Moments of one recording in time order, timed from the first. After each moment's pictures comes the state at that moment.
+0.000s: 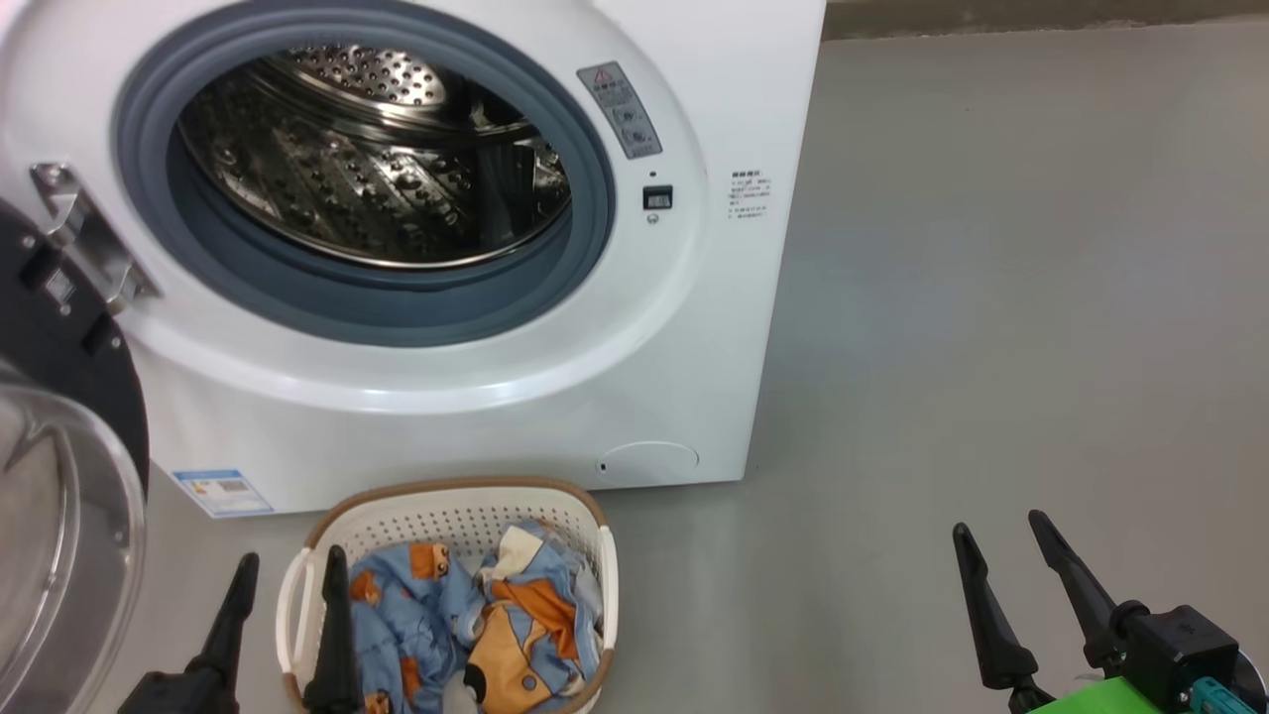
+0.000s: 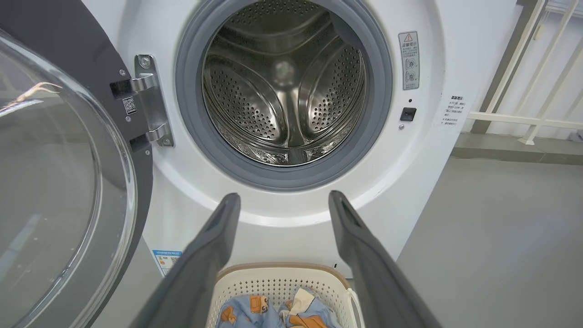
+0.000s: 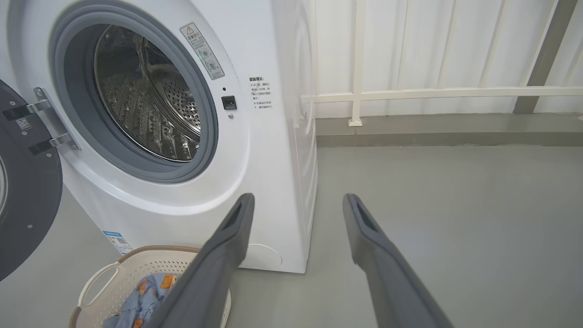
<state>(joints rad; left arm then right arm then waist) 0.10 0.26 -0.28 -0.13 -0.42 0.23 -0.15 0.11 -0.04 -0.03 -0.07 0.16 0.13 -0.15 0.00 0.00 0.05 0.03</state>
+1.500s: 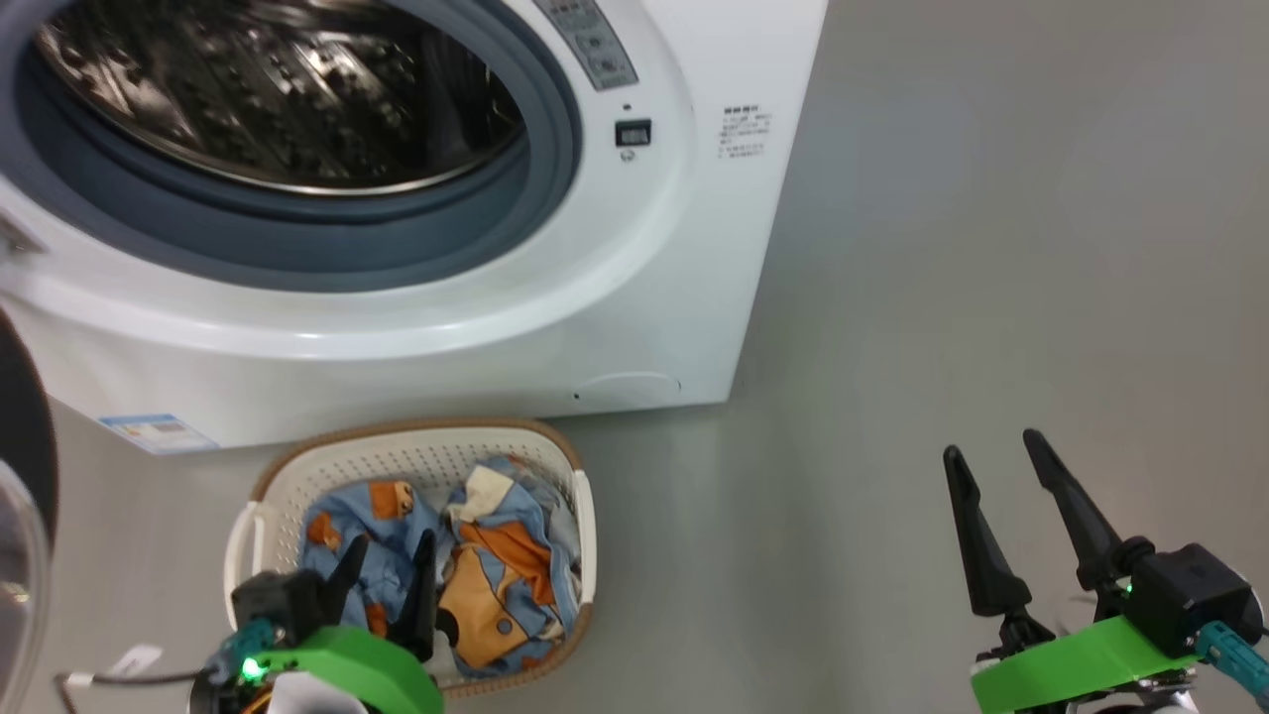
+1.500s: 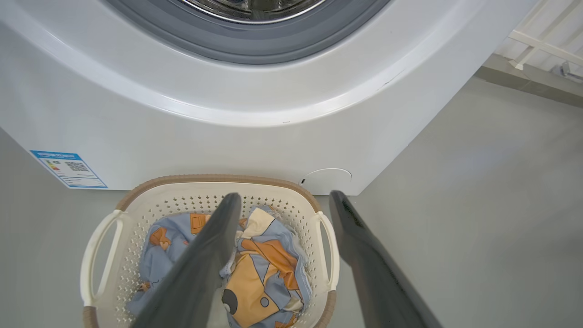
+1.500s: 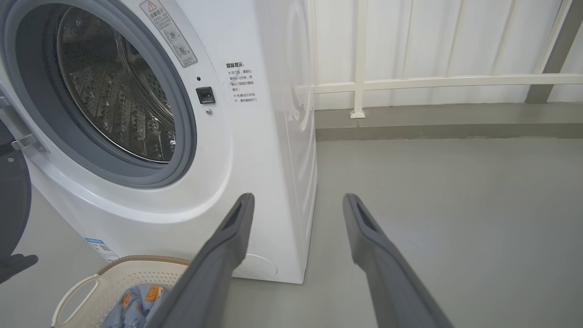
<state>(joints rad) -0.20 0.15 -0.37 0.41 -0.54 0.04 -0.16 0.02 -0.04 -0.01 -0.11 0.16 0.13 -0.15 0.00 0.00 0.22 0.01</state>
